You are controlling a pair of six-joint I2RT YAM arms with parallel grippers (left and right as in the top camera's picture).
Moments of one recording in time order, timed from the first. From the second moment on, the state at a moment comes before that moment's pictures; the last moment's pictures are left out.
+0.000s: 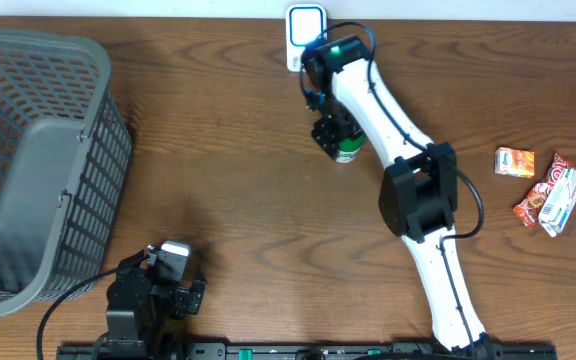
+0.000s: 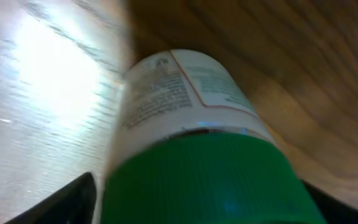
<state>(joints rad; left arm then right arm) -0.05 0.02 0.25 -0.93 0.00 0.27 0.46 2.55 2.40 -1.60 0.16 -0.14</state>
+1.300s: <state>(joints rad) -0.05 0.02 0.25 -0.93 0.00 0.27 0.48 2.41 2.40 -1.66 -0.15 1.30</state>
